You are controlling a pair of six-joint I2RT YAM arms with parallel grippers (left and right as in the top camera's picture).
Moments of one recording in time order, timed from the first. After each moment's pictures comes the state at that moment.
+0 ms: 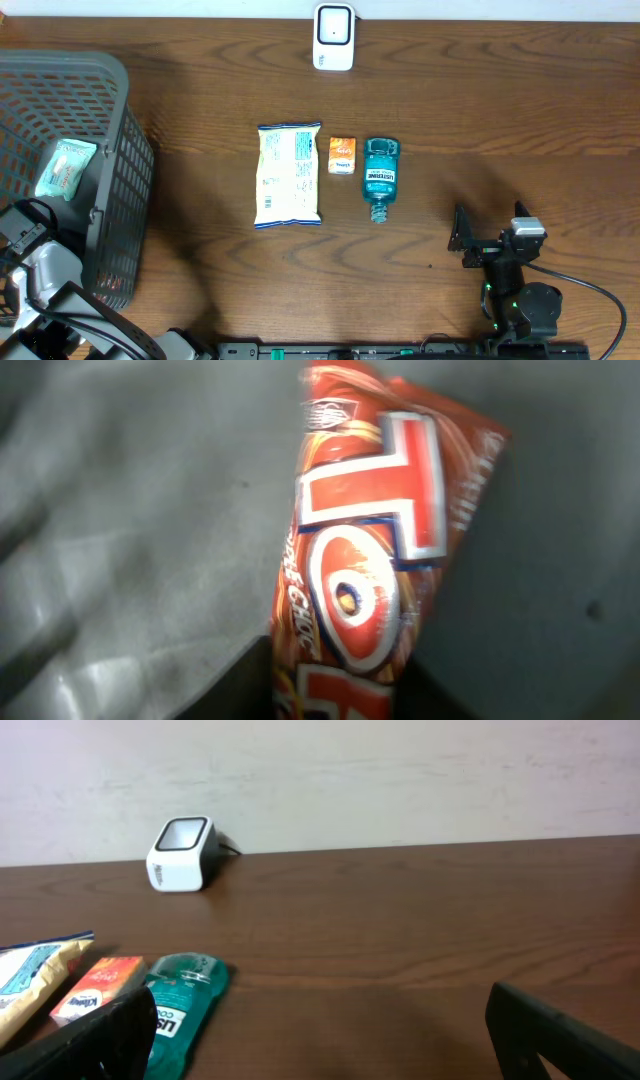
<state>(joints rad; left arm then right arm) 0.84 1.49 0.72 -0.44 -0.16 -0.43 0.01 0.01 0.01 -0.07 -0.05 0.10</state>
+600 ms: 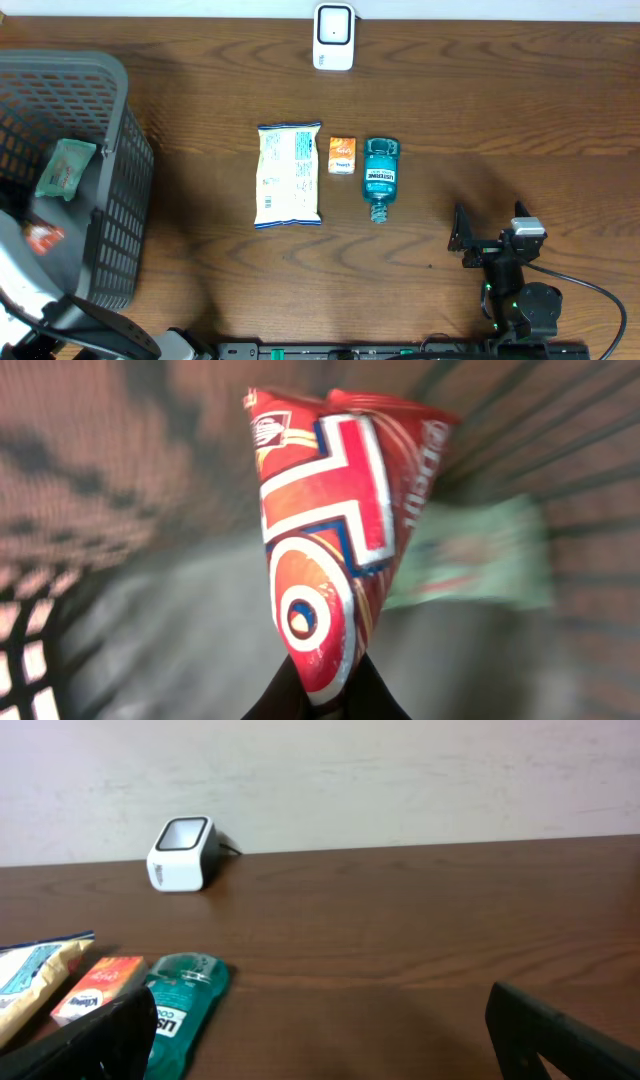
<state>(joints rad) 0.84 1.51 1.30 -0.82 -0.07 -0.44 0.01 0.01 0.01 -0.07 -0.05 0.10</state>
